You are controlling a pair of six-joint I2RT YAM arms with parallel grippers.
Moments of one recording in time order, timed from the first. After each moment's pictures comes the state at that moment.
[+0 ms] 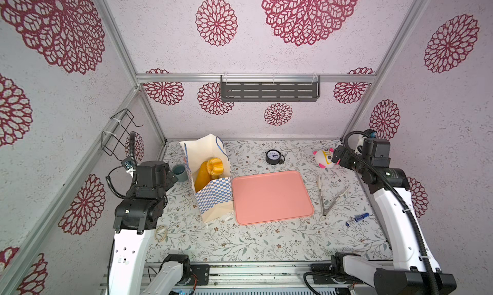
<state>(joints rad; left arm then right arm) -0.02 0.89 1.22 -1.00 -0.53 -0.64 -0.02 1.10 1.28 -0.69 0.14 0.31</state>
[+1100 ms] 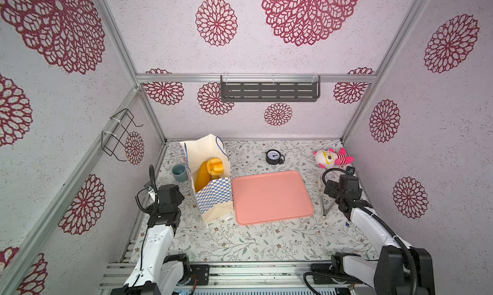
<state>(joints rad) 0.12 0.96 0.49 -0.20 -0.51 -0.46 -0.02 1.18 0.58 -0.08 0.36 0.17</state>
